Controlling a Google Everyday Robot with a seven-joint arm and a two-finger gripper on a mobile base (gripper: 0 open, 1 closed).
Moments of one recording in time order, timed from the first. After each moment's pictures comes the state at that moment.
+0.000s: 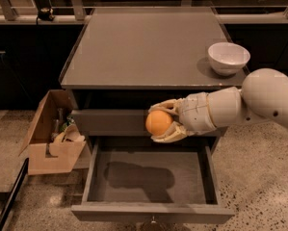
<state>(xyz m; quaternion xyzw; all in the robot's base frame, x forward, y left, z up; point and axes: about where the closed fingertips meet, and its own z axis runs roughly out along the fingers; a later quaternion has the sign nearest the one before) 0.490 -0.036 0.795 -0.69 0.53 0.20 0.45</state>
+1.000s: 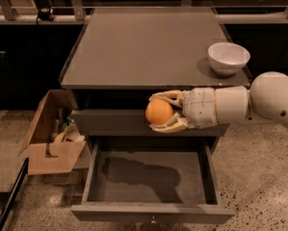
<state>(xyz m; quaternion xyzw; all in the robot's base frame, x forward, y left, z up) 0.504 -0.036 0.819 -0.65 0.50 0.22 0.52</state>
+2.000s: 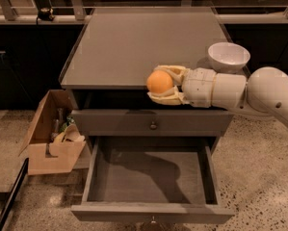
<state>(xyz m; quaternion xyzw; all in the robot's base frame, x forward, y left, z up) 0.577 -0.043 0.857 -0.55 0.53 0.21 0.61</state>
